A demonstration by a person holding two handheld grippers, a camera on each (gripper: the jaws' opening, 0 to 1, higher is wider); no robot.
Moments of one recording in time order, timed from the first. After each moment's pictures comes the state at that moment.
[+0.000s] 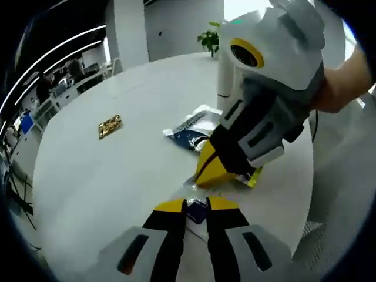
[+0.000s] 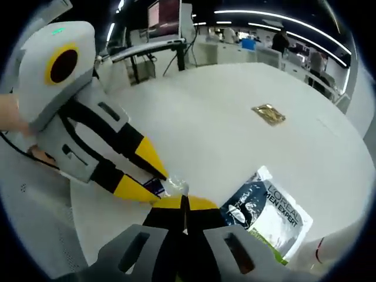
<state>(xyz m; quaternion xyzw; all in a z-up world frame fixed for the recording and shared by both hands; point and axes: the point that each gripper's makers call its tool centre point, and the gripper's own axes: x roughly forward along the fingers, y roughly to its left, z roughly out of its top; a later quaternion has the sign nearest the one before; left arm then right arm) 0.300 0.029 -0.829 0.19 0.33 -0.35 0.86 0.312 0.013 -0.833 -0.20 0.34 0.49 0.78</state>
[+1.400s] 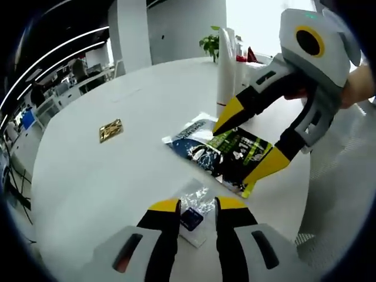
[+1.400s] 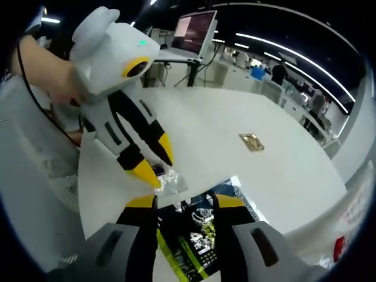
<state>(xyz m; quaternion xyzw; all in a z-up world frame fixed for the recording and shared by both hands) 0.300 0.027 -0.811 0.14 0.33 -0.33 0.87 0.295 -0.027 -0.785 -0.29 0.23 0.49 0.79</state>
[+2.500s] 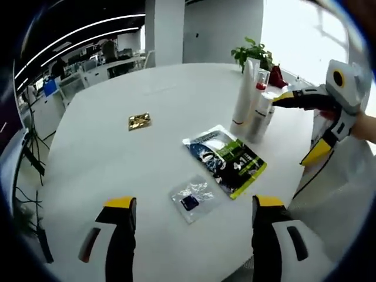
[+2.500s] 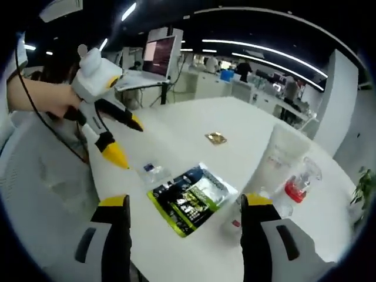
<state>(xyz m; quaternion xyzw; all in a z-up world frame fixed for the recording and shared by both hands) 0.268 0.050 -0.761 0.06 0.36 -0.24 0.90 0.268 -0.118 -0.722 -0.20 0.23 0.42 0.86</state>
